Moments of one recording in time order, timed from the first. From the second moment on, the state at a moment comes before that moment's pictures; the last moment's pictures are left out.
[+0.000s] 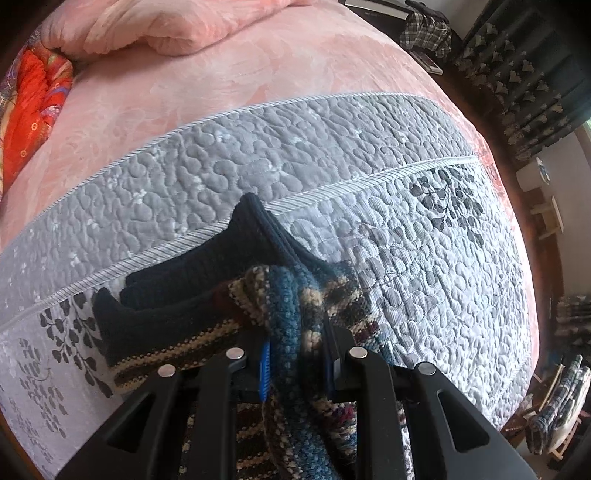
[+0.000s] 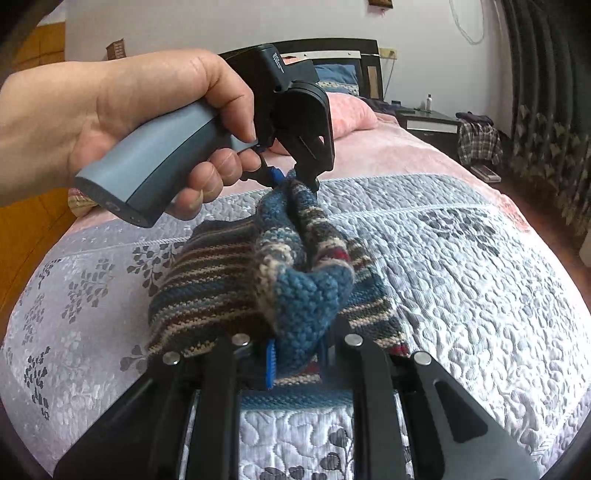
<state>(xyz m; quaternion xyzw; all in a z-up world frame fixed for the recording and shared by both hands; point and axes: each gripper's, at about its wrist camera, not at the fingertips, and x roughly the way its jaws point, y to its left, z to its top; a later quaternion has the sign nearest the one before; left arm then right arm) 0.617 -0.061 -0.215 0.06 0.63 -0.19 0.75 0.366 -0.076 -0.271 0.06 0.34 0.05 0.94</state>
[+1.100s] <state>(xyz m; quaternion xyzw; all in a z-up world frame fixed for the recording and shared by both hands) 0.612 -0.089 -0.234 0.07 0.57 -0.16 0.80 0.386 -0.154 -0.348 0.24 0.42 0.11 0.87</state>
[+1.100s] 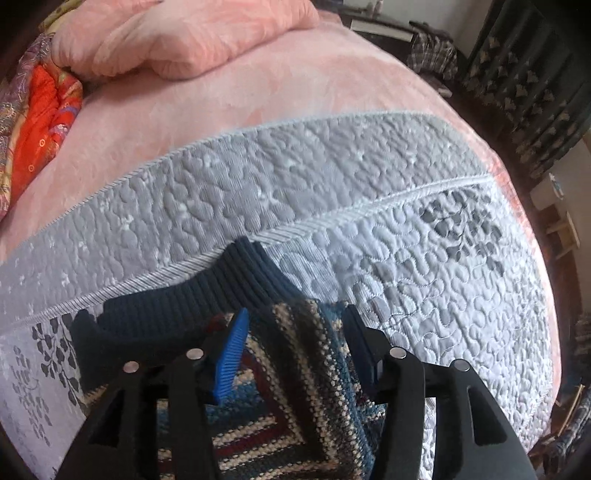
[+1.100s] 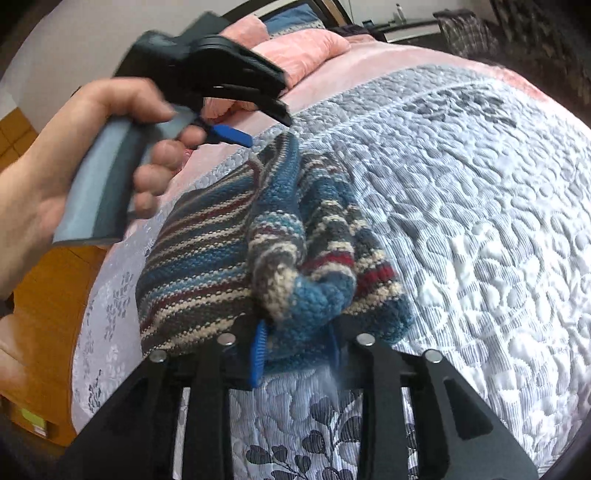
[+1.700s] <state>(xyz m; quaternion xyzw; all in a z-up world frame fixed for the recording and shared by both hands) 0.525 0.037 -0.205 0.00 0.54 -0.31 0.78 0.442 -0.201 -0.355 0.36 0.49 0.25 0.75</state>
